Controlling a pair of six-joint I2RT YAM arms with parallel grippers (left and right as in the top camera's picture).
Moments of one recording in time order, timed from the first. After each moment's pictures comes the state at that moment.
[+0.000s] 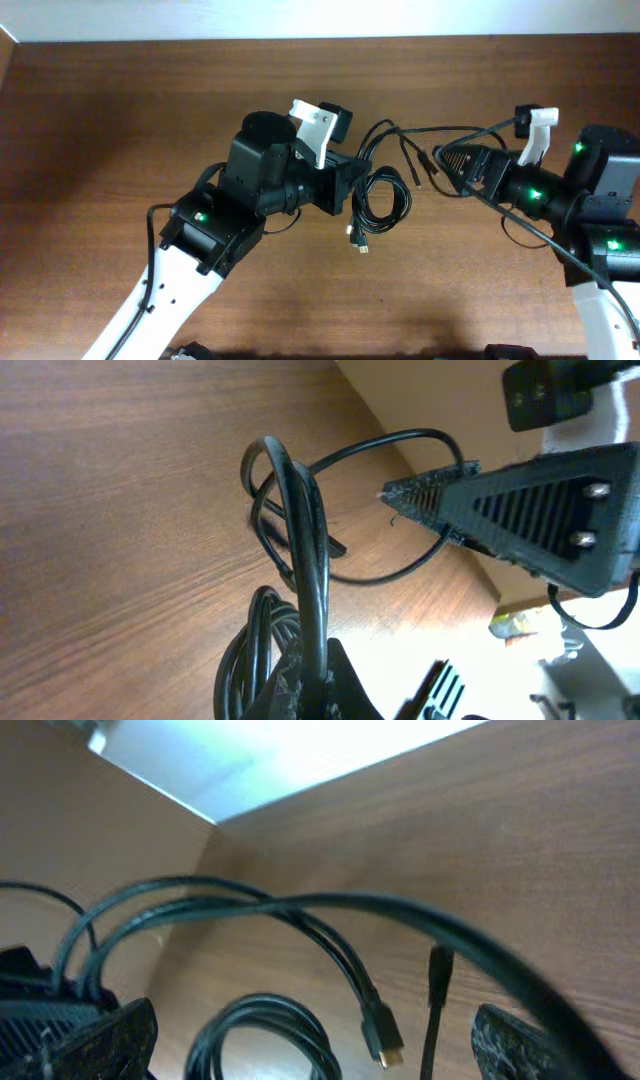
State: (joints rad) left arm -0.56 1.25 1.27 -0.53 0.46 -0.38; right arm -0.08 1.05 1.08 -0.65 -0.76 0.35
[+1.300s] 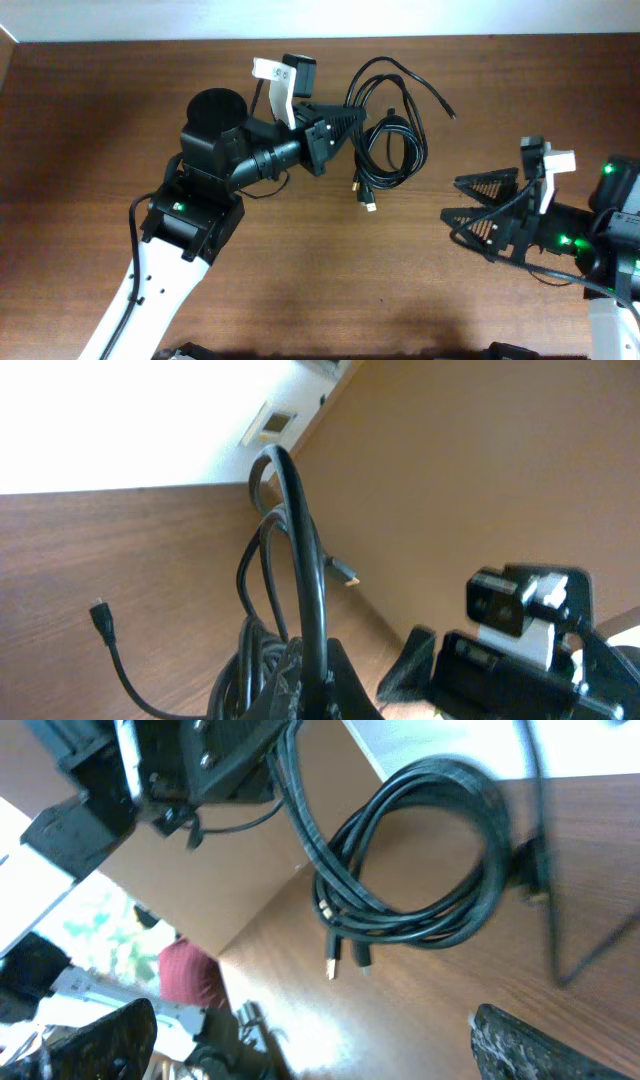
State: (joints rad) left arm -0.42 1.25 1.27 -0.16 0.63 -0.56; right arm -0.24 0.99 1.08 -0.94 -1.37 -0.19
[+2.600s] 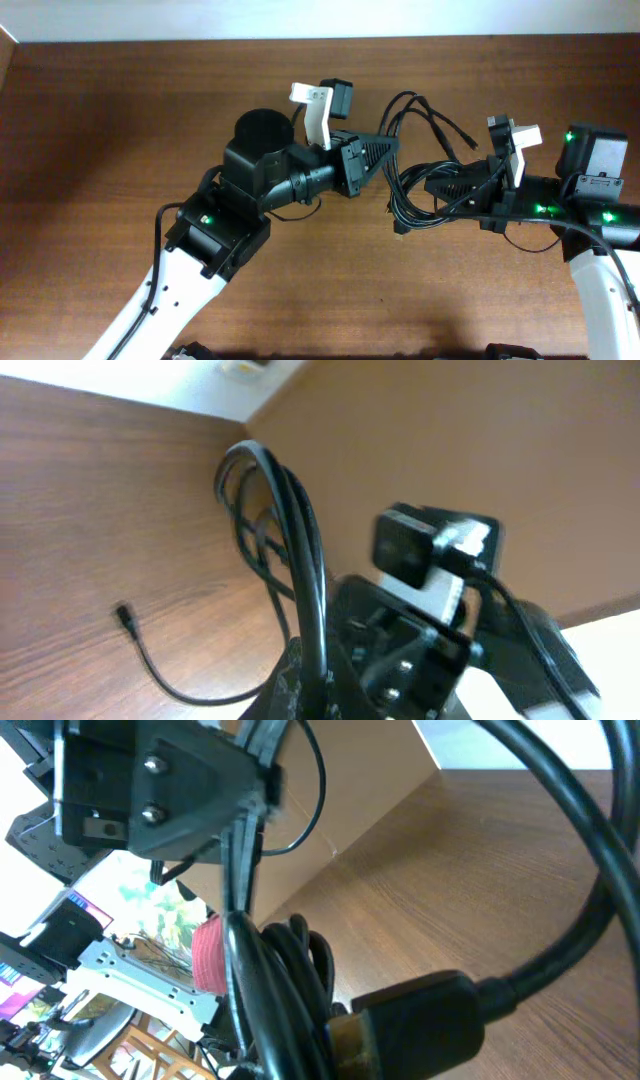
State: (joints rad) left arm -0.60 1.25 1.27 -0.25 0.50 -0.74; right arm -0.13 1.16 1.08 -0.76 -1.43 -0.19
